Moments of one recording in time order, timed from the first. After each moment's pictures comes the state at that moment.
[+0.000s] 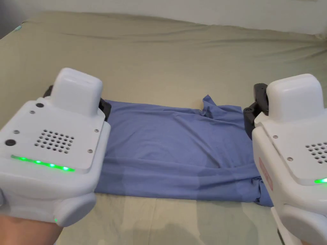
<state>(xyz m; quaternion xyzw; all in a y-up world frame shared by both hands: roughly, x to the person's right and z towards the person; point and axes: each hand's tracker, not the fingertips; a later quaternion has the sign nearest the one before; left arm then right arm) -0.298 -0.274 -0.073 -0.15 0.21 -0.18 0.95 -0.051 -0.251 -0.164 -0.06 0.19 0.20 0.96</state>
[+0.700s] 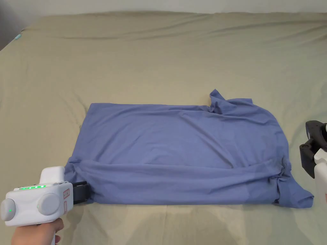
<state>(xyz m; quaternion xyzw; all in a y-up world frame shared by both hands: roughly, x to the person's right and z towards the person) -0.470 -0.502 -0.111 -0.48 0.24 0.10 0.84 0.012 -0.300 -0.193 -0.16 0.14 0.22 0.95</state>
